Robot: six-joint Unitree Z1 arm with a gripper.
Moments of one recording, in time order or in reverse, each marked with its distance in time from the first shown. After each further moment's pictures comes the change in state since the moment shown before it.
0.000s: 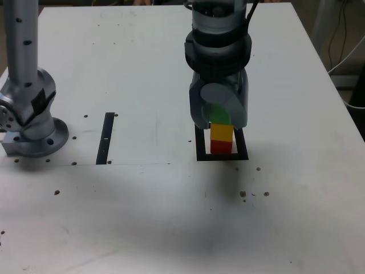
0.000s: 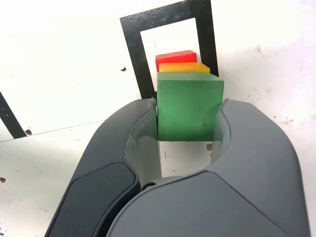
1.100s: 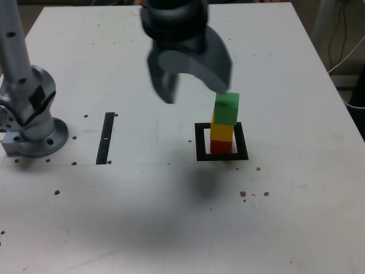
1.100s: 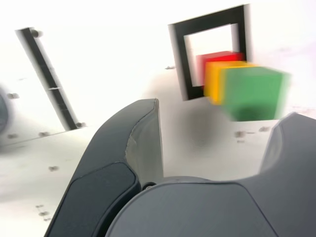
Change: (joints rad) arm 0.000 -0.237 0.145 0.099 -0.005 0.016
